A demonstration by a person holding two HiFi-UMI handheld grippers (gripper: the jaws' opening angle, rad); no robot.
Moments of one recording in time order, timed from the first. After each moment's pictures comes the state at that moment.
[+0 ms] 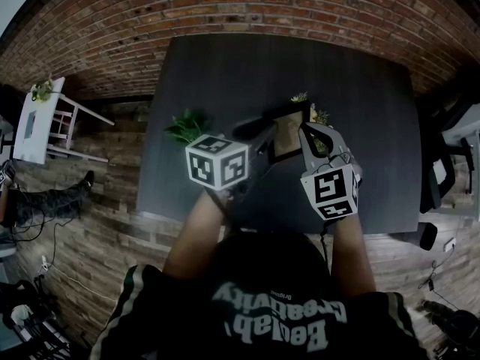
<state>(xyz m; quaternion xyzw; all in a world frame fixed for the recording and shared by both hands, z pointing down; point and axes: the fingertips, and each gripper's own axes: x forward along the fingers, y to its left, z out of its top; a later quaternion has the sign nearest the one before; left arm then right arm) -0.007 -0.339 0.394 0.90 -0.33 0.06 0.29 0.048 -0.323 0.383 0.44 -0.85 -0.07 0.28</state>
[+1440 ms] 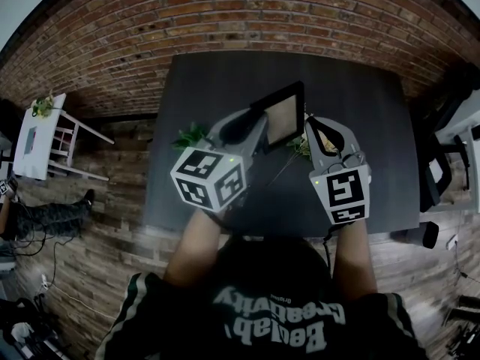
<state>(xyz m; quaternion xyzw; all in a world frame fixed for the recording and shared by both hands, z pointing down) -0.054 -0.326 0.285 0.91 -0.39 0.00 0.16 0.030 -0.310 0.299 0.49 -0.84 -0.08 0.22</state>
